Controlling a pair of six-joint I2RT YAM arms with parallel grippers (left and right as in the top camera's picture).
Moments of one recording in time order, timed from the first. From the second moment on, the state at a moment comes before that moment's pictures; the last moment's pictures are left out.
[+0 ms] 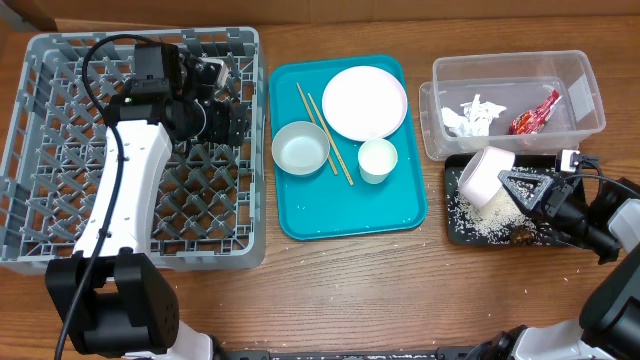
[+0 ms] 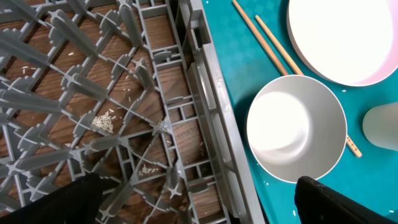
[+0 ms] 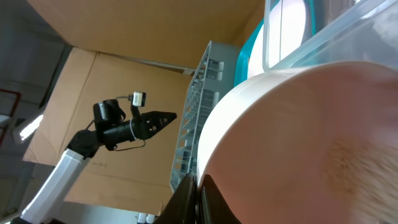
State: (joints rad) left arm 0.05 1.72 1.47 -0.83 0.27 0.19; right arm -0.62 1.70 0.87 -0.91 -1.53 -0.46
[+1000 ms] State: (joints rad) left arm 0.05 1.72 1.47 -0.83 0.27 0.19; right arm -0.53 1.57 1.07 -1.38 -1.45 -0.53
